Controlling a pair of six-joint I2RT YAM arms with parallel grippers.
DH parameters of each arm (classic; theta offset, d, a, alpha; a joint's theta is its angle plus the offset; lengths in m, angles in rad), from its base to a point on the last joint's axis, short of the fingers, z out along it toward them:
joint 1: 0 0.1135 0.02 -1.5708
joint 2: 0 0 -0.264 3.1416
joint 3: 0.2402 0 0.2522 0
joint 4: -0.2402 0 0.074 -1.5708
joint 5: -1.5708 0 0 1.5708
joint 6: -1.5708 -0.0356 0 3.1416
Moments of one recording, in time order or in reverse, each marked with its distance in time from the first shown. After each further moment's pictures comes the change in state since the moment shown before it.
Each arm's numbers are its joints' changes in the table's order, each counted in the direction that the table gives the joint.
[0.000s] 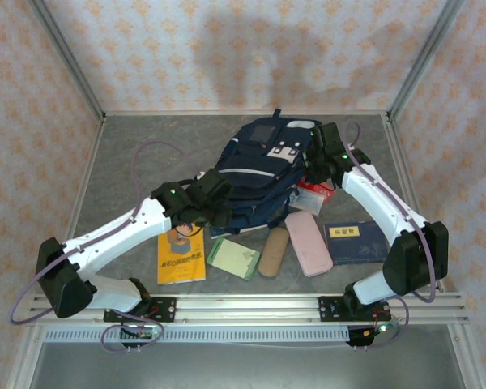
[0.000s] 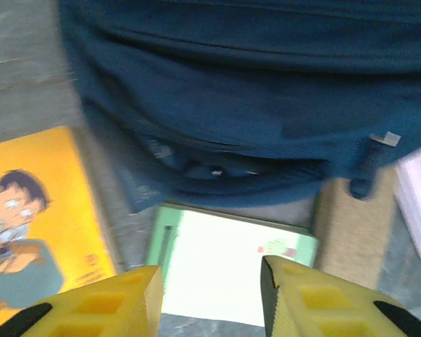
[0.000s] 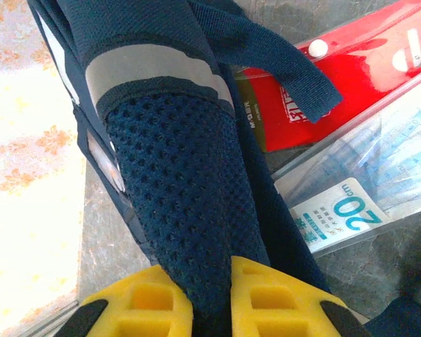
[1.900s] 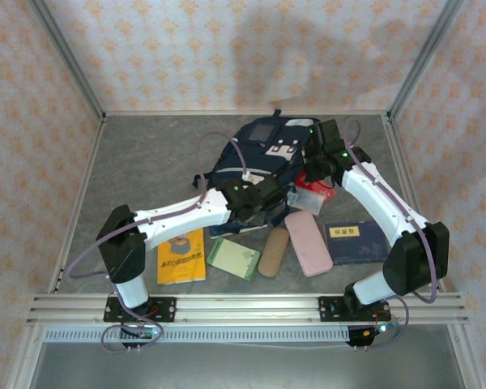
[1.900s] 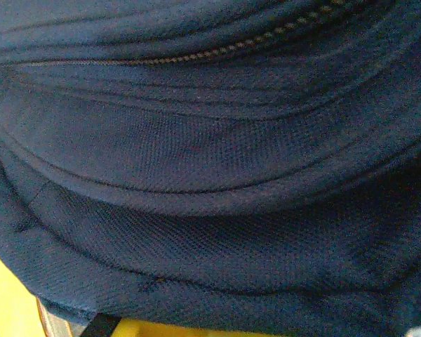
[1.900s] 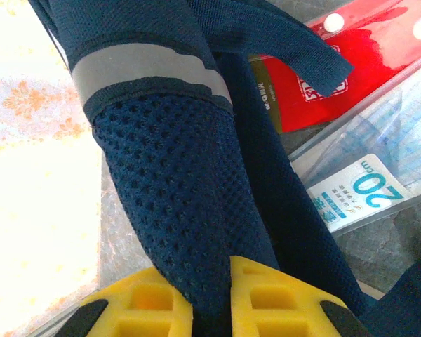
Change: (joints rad) left arm -0.151 0.413 0.282 -0.016 0.258 0.058; right arm 0.010 0.002 0.029 -0.015 0.019 -0.057
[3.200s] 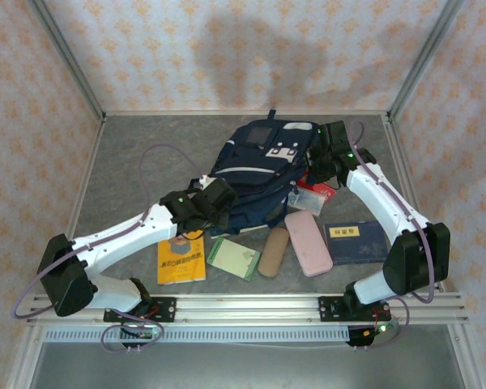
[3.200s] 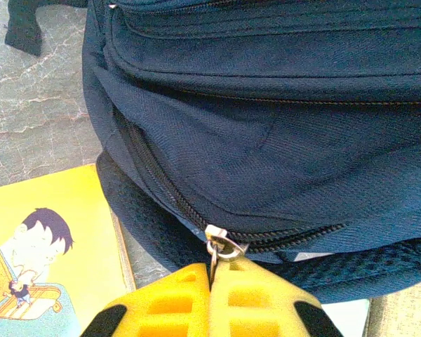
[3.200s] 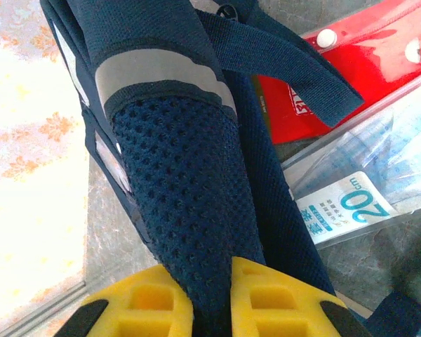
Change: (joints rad) left arm 0.146 -0.405 -0.401 0.149 -0.097 -0.058; right arm -0.068 -0.005 -0.040 0.027 0.072 0.122
